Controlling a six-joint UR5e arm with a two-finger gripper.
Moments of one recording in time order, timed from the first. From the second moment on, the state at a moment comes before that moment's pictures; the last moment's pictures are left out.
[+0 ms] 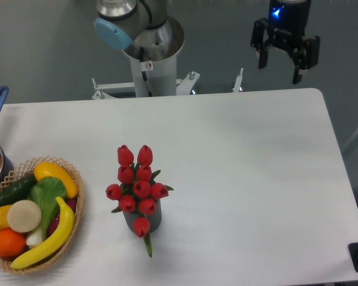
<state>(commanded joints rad) 2.98 -1.48 -1.73 -1.25 1.28 1.82</state>
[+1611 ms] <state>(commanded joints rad) 2.96 -1.46 -1.76 -1.22 1.20 1.51</state>
